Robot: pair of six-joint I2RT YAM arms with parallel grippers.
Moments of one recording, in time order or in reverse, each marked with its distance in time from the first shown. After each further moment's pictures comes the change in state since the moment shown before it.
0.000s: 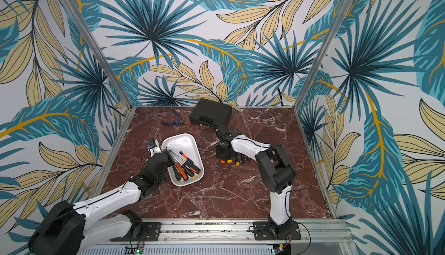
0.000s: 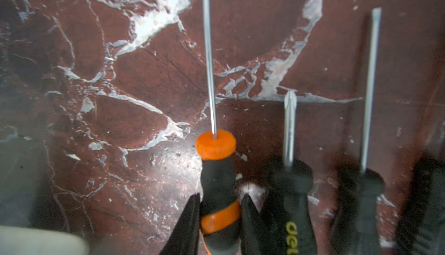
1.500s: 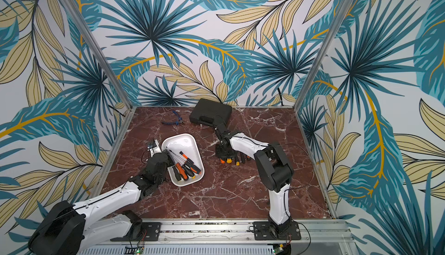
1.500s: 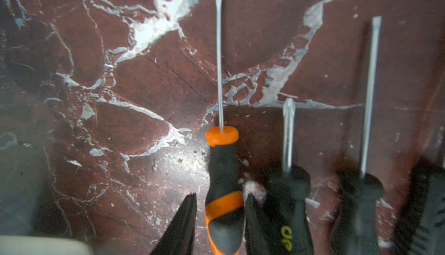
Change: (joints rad) left arm 0.000 0.000 0.000 0.000 0.005 -0.005; right arm 0.000 0.018 0.057 -0.053 0.005 0.003
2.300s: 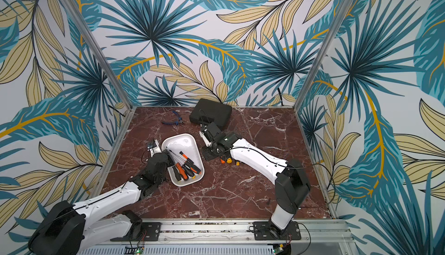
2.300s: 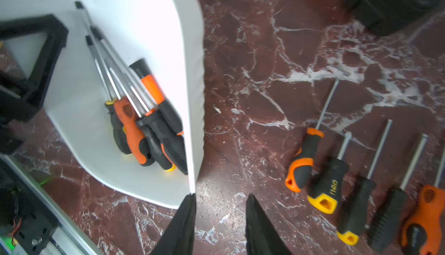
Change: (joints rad) left arm 0.000 0.000 0.000 -0.001 0.000 0.000; right arm 0.225 -0.273 0.013 -0.018 -0.004 -0.280
